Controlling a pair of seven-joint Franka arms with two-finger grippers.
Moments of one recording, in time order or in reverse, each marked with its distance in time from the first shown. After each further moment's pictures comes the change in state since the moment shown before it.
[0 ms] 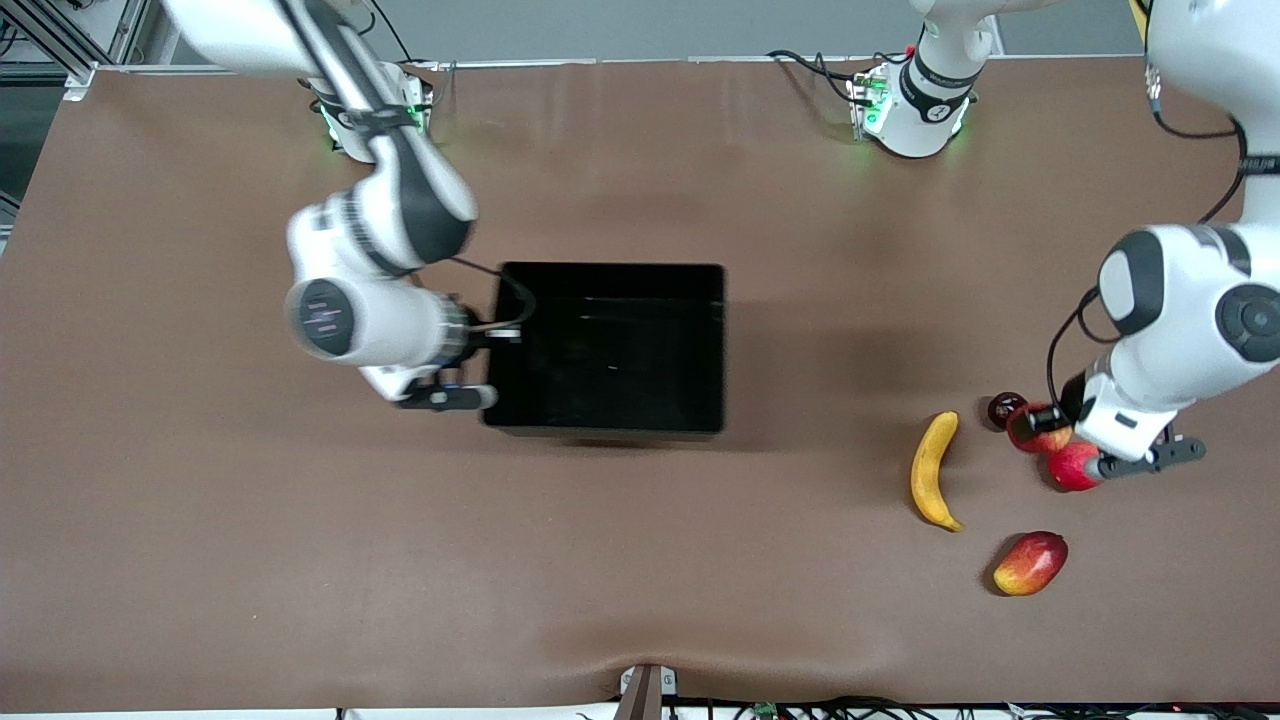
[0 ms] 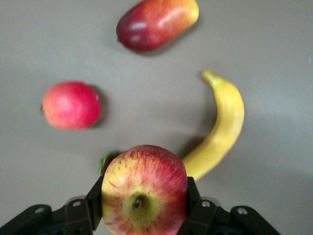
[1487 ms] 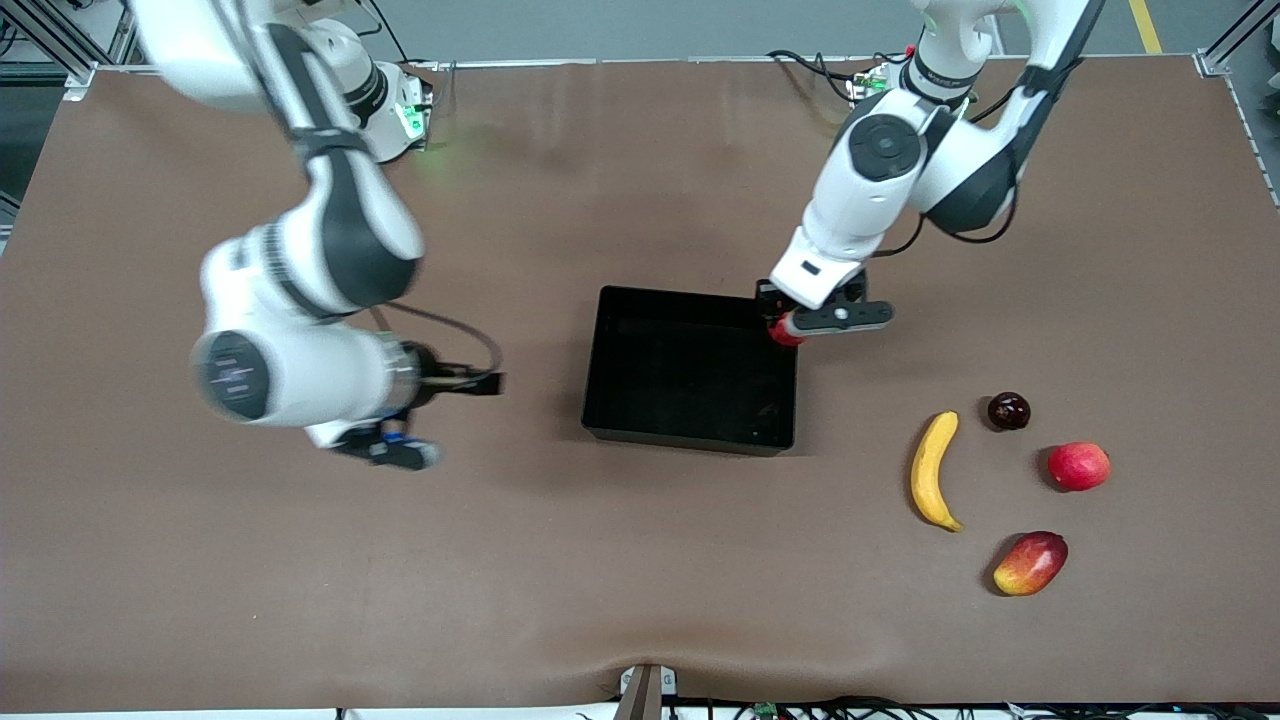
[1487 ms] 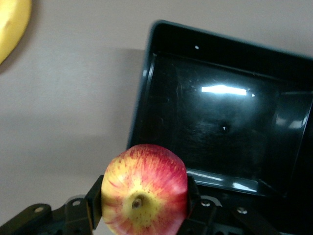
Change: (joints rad) left arm -0.085 -0.125 -0.521 -0.277 0.089 0.185 -0.515; right arm -0.140 0.151 -0.103 0.503 0.007 -0.436 0.080
